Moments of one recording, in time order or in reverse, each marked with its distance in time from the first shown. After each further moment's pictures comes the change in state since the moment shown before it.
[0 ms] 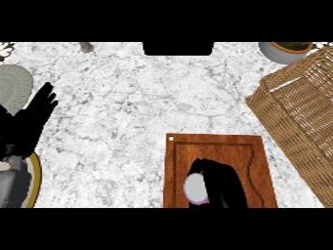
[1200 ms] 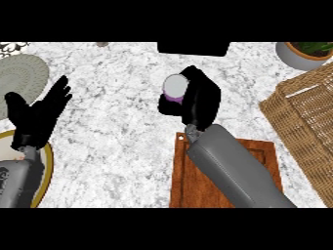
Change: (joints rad) left arm -0.071 -0.027 -0.041 0.040 -0.019 -0.014 0.003; right arm -0.773 0.080 -0.112 0.516 0.011 -0.634 0.469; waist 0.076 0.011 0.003
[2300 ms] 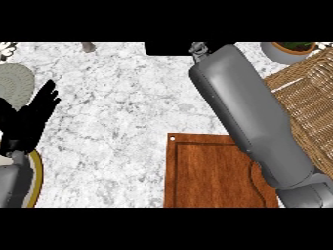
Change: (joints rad) left arm 0.036 0.025 0.047 0.005 0.006 0.003 -0.013; right arm -0.454 -0.029 -0.355 0.181 0.415 0.140 0.194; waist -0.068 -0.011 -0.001
